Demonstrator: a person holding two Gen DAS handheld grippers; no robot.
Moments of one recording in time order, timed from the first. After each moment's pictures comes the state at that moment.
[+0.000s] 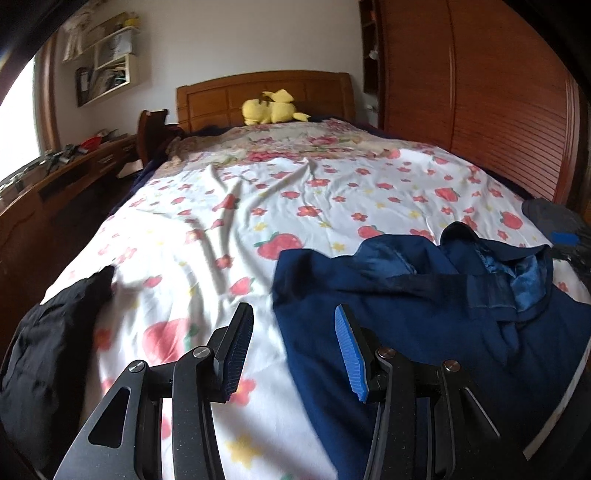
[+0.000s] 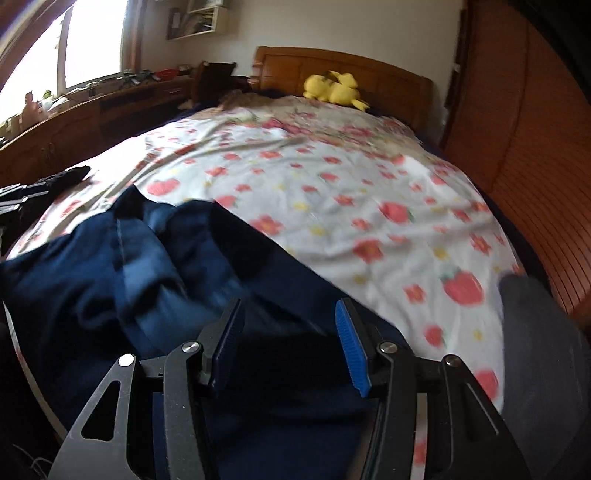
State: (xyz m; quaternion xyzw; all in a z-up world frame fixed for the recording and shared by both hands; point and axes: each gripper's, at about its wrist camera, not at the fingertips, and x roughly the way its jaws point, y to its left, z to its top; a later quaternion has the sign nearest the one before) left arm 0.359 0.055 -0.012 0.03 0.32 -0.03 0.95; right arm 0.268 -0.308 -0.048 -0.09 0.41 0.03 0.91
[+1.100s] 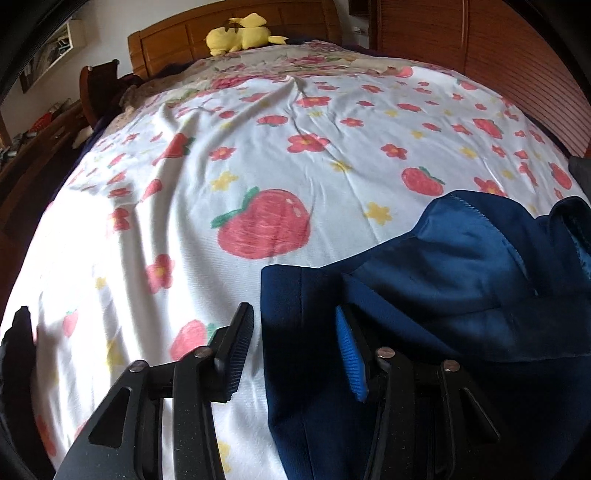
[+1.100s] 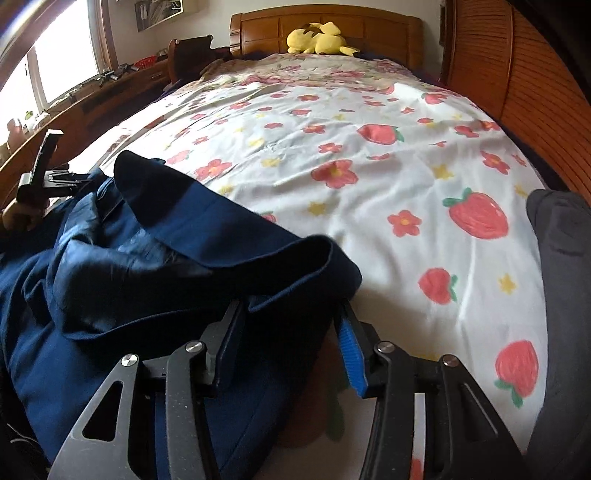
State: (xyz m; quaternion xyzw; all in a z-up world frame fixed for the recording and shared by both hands) left arm 0.543 0.056 -0.094 0.07 0.45 -0.06 0.89; right arm 0.305 -0.392 -0.117 -0.01 0.48 0.06 0.88
